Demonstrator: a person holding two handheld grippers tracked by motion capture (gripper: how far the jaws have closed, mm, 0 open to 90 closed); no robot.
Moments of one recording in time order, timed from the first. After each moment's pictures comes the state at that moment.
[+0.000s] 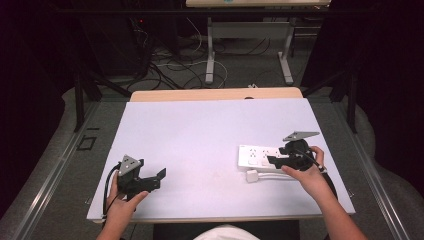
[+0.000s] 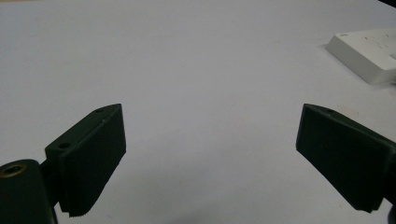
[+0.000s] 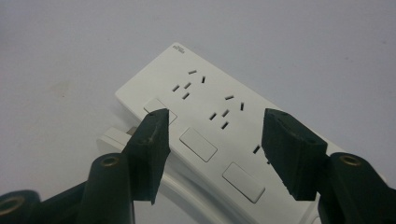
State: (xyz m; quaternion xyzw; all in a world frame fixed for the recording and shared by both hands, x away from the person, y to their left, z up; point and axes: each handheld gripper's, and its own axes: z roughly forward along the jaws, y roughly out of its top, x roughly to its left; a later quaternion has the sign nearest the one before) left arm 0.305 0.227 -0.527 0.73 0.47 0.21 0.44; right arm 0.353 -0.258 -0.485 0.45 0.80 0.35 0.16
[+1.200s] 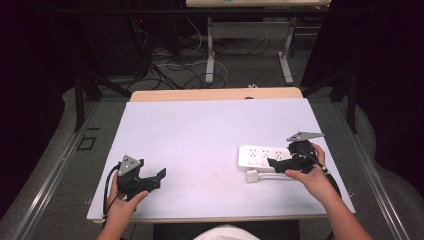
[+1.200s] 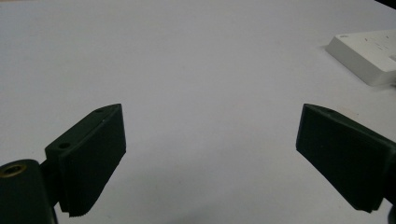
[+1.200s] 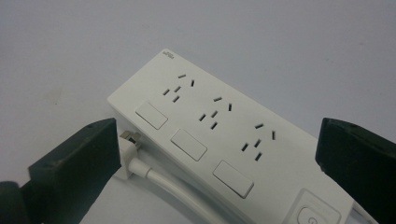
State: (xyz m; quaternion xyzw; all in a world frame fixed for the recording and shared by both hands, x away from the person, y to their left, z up) left arm 0.305 0.227 -0.527 0.73 0.47 0.21 0.44; right arm 0.348 -0.263 -0.483 0.46 0.79 0.36 0.18
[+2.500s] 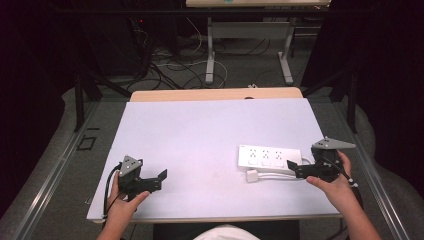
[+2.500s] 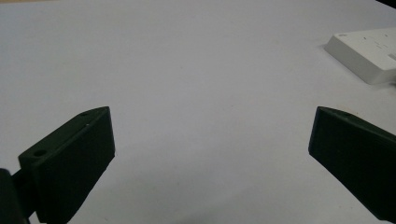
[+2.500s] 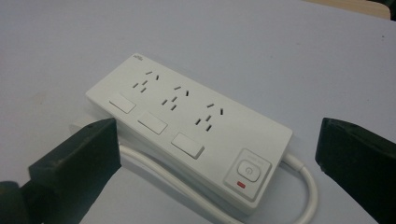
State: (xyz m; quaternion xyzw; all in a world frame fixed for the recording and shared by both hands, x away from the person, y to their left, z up) left arm 0.305 0.225 -0.529 0.73 0.47 0.21 0.45; right arm 0.315 -0.313 -0.474 0.48 0.75 0.39 0.22
